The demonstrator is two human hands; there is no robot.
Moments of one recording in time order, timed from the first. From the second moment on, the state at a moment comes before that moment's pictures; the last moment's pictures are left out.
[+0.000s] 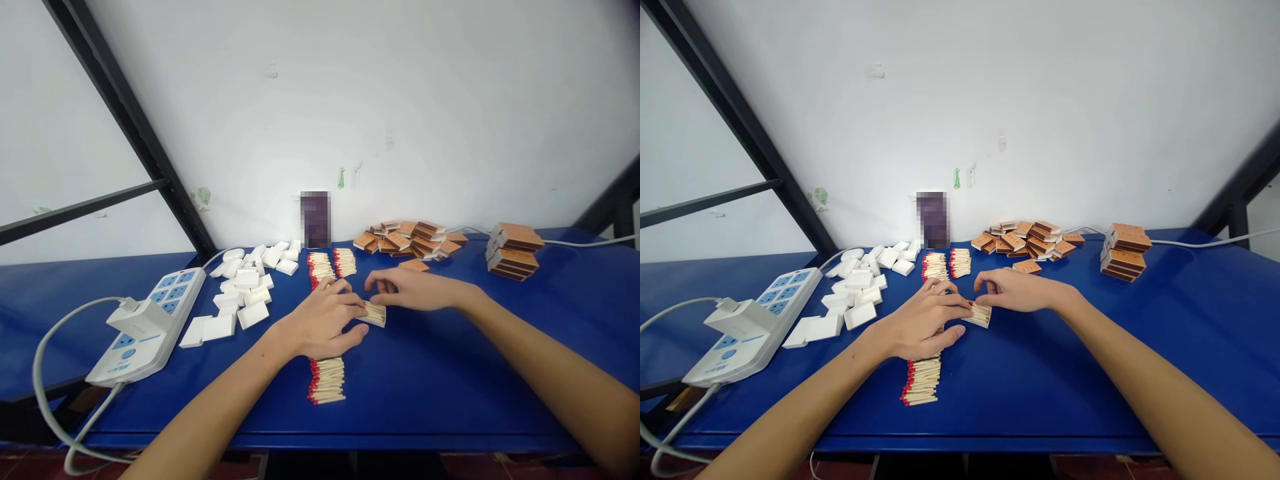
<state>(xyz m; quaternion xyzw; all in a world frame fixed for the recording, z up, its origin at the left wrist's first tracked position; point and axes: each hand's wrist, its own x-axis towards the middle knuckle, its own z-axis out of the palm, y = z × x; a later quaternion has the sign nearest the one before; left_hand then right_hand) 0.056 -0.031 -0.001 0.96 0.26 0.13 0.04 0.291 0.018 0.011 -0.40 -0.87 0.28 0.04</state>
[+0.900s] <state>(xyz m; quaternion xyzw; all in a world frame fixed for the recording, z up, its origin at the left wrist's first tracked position) 0.060 -0.036 0.001 0.95 0.29 0.10 0.04 0.300 0.015 0.016 -0.41 -0.85 0.31 -0.08</state>
